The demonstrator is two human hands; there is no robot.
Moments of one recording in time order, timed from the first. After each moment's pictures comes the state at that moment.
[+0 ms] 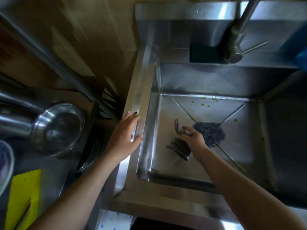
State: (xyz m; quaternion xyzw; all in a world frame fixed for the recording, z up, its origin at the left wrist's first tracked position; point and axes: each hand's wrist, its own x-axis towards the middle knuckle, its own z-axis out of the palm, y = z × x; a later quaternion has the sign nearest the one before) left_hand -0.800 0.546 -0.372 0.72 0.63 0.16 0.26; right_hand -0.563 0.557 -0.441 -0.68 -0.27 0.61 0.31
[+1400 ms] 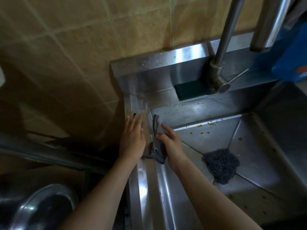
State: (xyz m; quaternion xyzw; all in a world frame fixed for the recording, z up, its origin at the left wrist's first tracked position) left_hand -0.775 0.741 -0.386 0.76 0.62 0.10 0.17; right_hand -0.664 0.693 -0.402 -0.55 -0.14 0.59 0.57
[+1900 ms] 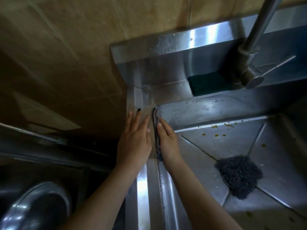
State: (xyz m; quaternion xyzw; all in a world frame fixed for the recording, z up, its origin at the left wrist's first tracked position) left_hand -0.773 0.740 -0.391 0.77 0.62 0.07 0.10; right_hand -0.688 0.731 -0.443 -0.55 -0.25 0.54 0.59
